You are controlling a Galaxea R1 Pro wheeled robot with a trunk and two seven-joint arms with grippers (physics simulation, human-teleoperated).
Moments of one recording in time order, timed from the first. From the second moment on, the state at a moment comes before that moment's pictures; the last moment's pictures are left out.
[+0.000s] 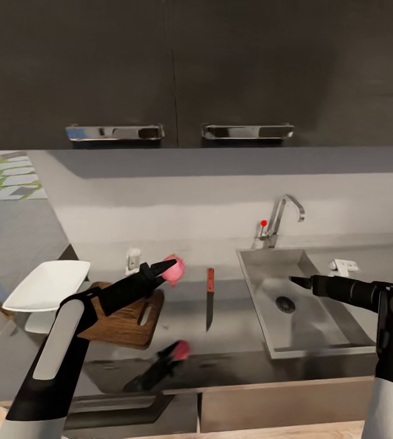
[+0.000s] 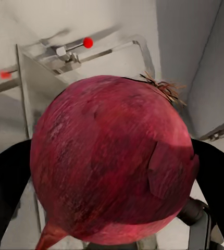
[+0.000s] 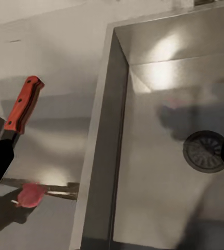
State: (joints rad) left arm -0.48 -0.01 -0.02 -1.60 1.37 0.92 0.11; right arm -0.62 -0.08 -0.53 -1.61 0.64 1.04 1.21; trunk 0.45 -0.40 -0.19
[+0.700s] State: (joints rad) left arm -0.48 0.02 0.07 -1.60 1.37 0.91 0.36; right arm -0.90 -0.03 -0.51 -0.99 0.63 1.02 0.72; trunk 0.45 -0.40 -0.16
